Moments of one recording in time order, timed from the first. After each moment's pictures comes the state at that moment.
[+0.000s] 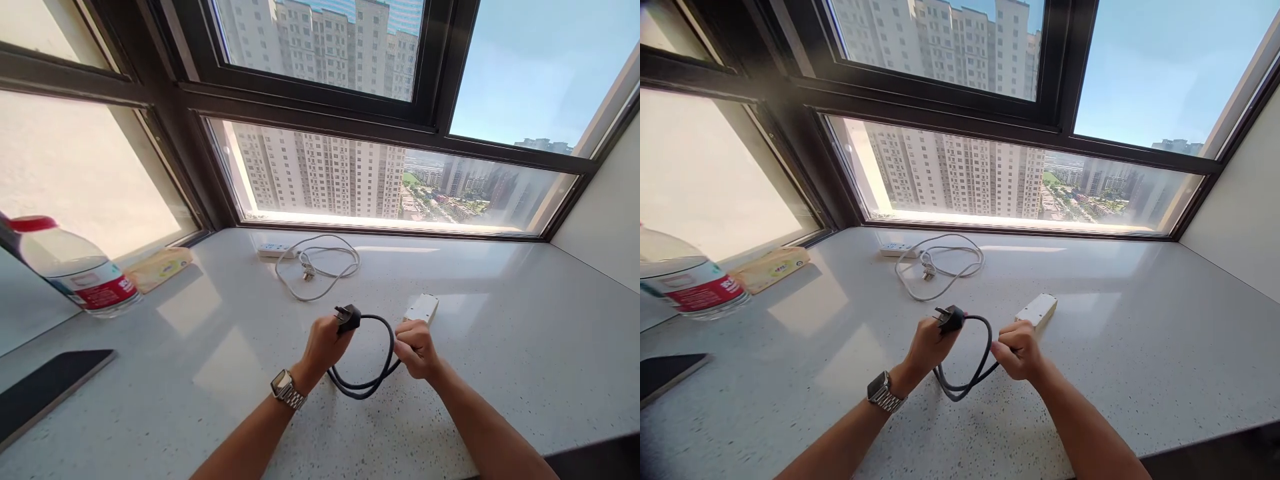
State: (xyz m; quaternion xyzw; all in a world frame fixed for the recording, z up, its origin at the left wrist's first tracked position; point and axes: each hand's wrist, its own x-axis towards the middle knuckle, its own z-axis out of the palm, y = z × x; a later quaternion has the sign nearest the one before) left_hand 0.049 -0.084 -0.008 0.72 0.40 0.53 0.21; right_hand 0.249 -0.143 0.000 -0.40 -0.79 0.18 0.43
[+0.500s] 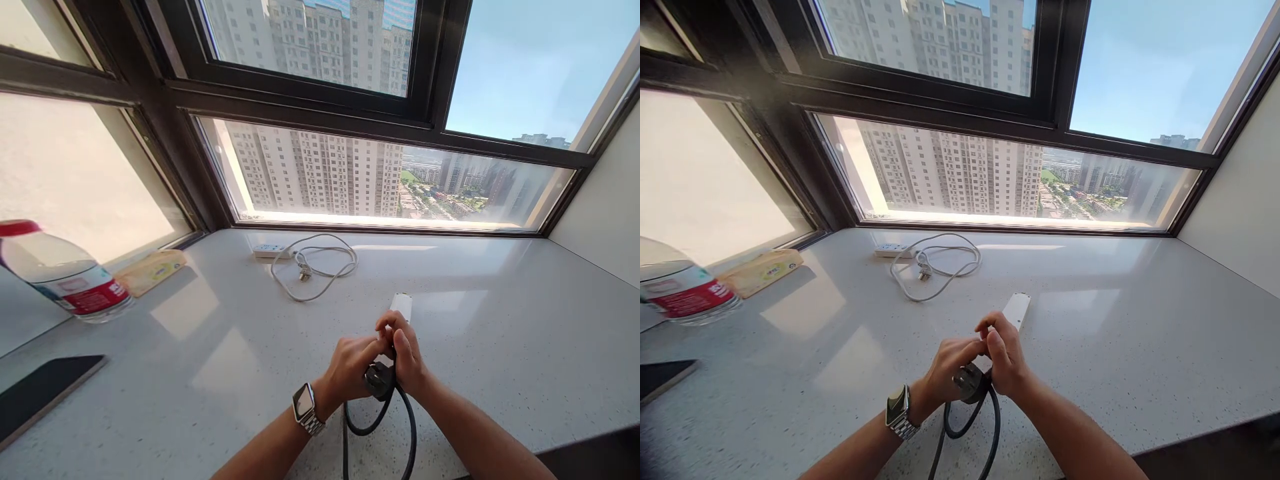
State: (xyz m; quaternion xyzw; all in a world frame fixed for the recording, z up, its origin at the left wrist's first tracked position) left_hand 0.082 -0.129 -0.004 0.88 0.13 0.46 0.05; right_hand 0.214 -0.161 0.005 -0.33 -0.63 0.34 0.62
